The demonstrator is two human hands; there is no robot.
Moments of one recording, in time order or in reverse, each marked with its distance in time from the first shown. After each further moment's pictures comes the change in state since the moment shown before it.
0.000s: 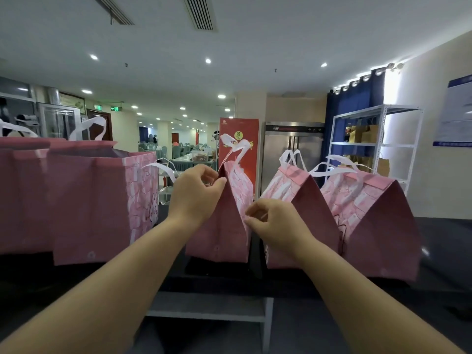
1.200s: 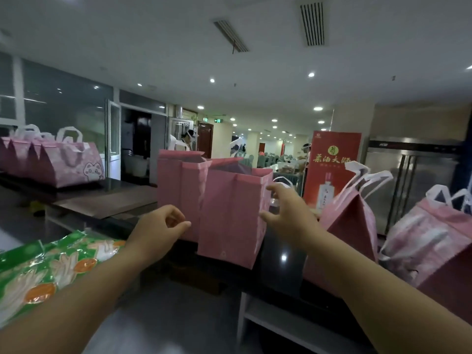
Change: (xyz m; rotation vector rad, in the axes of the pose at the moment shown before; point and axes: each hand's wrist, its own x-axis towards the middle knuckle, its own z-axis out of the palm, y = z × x) left_hand -0.042 -0.145 -0.251 0.394 0.029 -0.323; right_hand 0.090 -0.151 0.120 0.076 -0.149 -0.250
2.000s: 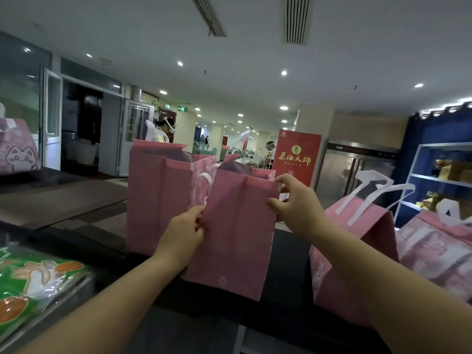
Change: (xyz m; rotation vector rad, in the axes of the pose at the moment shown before) left_hand 0.094 -0.035 0.090 -0.245 -0.083 0.195; right_hand 0.074 0.005 0.029 0.097 0.105 0.091
